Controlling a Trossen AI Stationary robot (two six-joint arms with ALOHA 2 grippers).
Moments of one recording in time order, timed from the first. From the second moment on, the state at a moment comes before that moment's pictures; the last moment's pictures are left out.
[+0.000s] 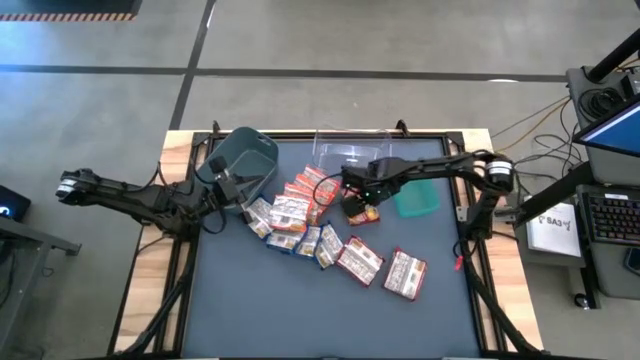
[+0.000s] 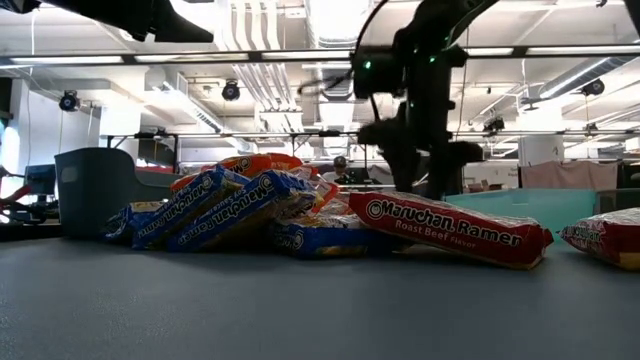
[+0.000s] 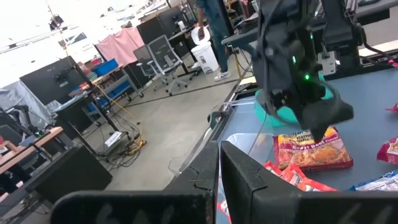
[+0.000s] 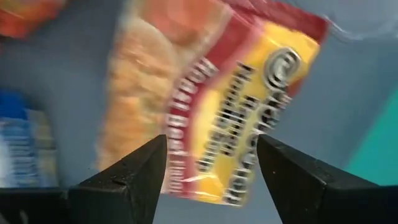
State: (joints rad) left arm -0.17 0.71 0.55 0.06 -0.72 0.37; right arm -0.22 1.81 1.26 -0.89 0.01 0.81
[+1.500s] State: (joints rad) left arm -0.17 0.73 0.55 0.07 -0.72 0.35; right arm -0.12 1.68 1.31 -0.87 0.06 0.81
